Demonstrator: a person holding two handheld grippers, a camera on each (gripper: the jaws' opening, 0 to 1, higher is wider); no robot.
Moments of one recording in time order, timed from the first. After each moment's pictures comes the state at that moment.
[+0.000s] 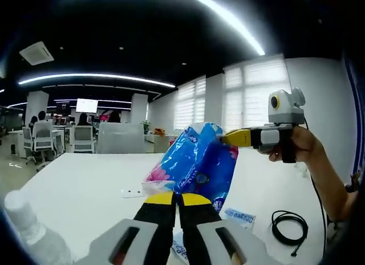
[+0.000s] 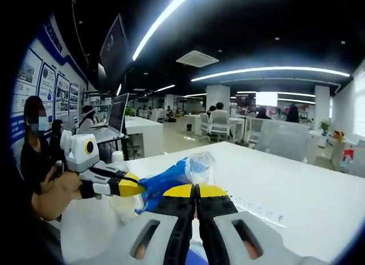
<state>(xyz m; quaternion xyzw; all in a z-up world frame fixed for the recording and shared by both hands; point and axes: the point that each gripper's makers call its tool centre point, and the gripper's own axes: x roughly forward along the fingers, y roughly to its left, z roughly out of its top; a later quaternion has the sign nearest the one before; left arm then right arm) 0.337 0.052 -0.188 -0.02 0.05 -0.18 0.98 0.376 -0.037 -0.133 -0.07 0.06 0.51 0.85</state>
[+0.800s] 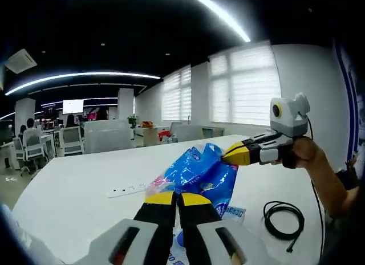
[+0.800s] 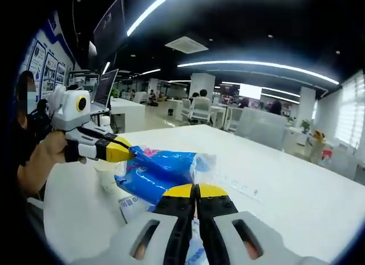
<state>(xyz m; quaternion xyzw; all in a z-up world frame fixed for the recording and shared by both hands) 0.337 0.005 -0.194 0.02 0.08 -0.23 0.97 0.367 -0.099 -0.177 -0.14 0.08 0.44 0.89</state>
